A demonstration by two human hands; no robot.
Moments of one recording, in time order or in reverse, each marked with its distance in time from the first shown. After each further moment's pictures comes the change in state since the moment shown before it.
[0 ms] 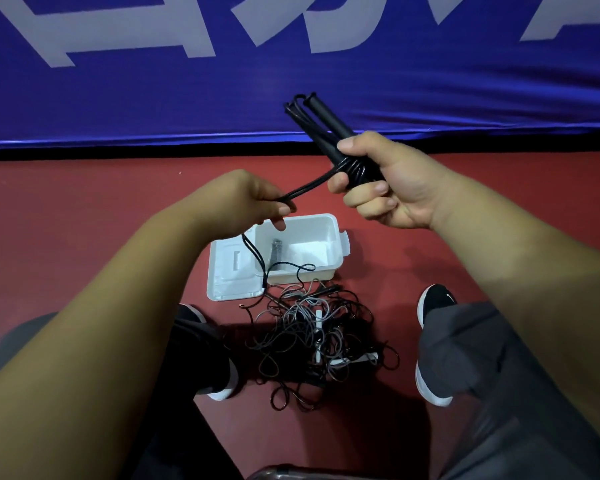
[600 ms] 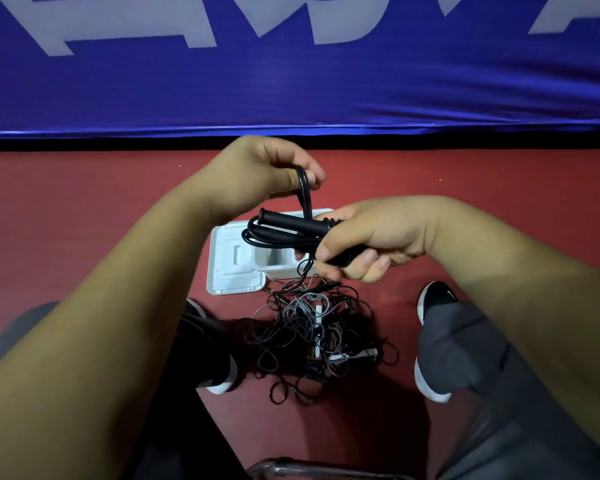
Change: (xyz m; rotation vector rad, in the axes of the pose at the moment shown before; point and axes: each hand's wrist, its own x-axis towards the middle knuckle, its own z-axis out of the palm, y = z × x) left_hand 0.002 0.030 -0.001 -0.474 0.066 0.204; right_hand -0.001 0.042 0.011 -0.412 -0.353 0.382
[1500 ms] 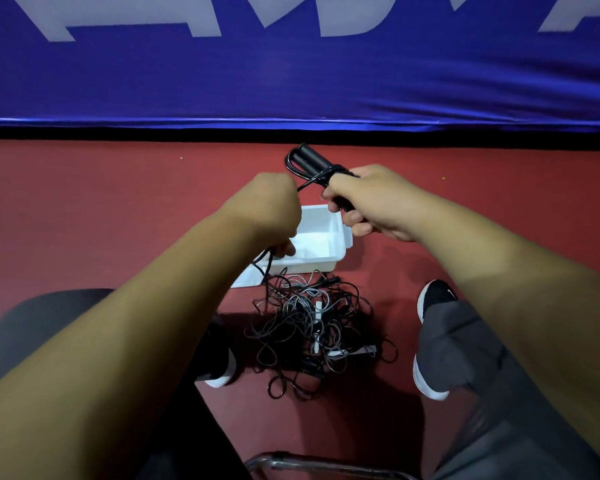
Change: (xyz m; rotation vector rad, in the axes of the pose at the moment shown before) left_hand -0.009 -0.006 0.041 0.479 -0.041 -0.471; right_hand 0.032 -0.002 -0.020 0.008 0.798 -0.216
